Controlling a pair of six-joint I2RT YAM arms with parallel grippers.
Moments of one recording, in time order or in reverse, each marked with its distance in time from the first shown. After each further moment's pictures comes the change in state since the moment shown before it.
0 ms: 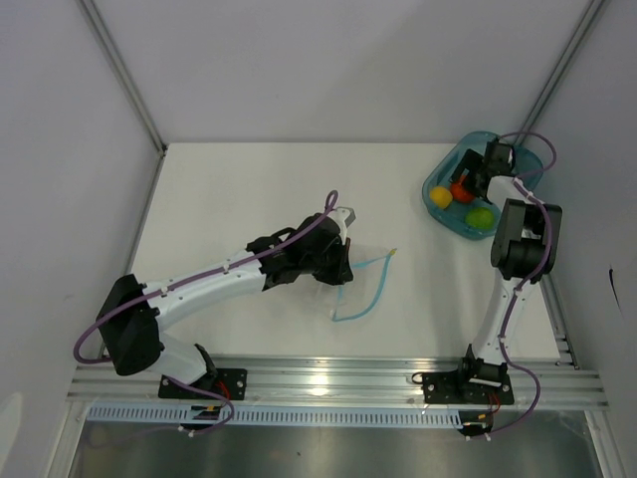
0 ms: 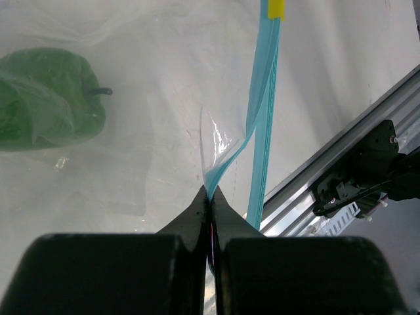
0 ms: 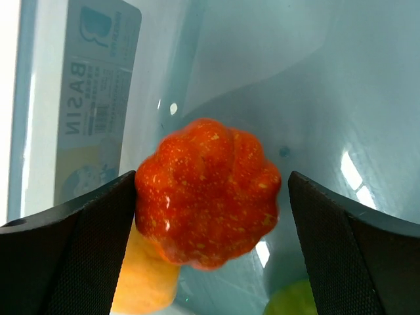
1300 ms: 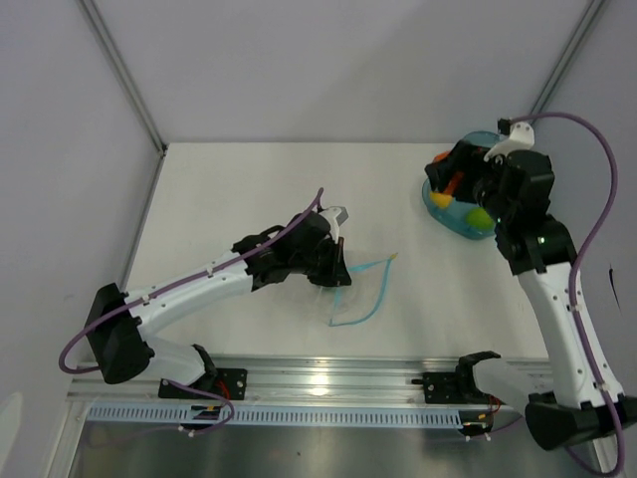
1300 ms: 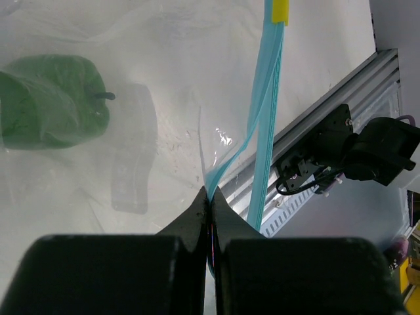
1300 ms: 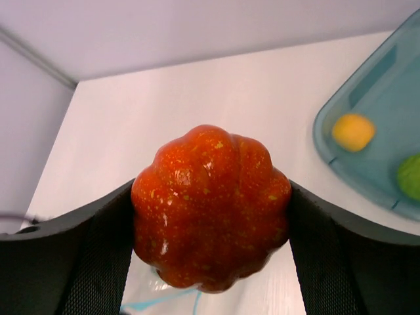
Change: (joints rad) left arm 0.013 -0.074 0.010 -0.075 0.098 -0.089; right arm 0.368 -1.076 -0.232 -0.328 -0.027 0.008
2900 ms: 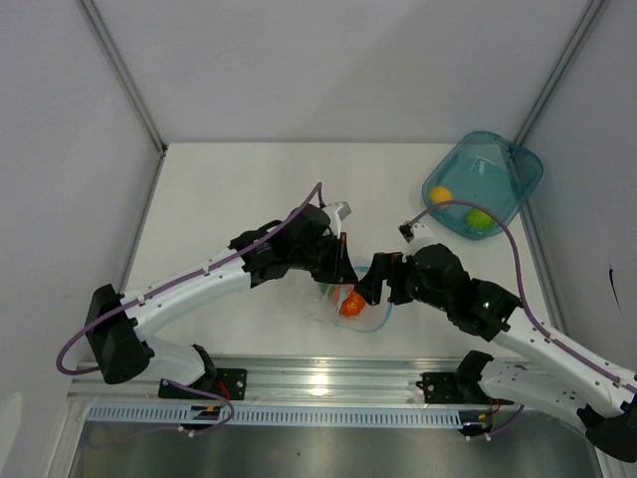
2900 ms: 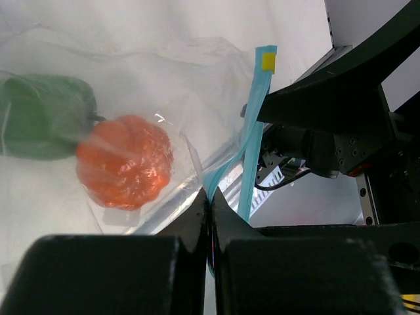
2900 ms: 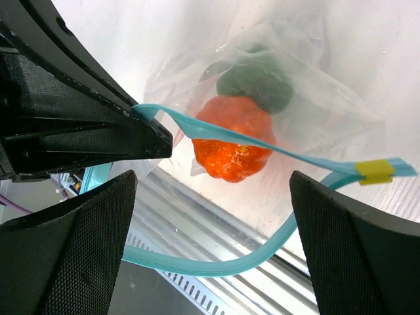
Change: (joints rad) left arm 0.001 0.000 0.058 -0.018 0.081 -0.053; right arm 0.685 -0.271 -0.586 -0.021 0.110 0.288
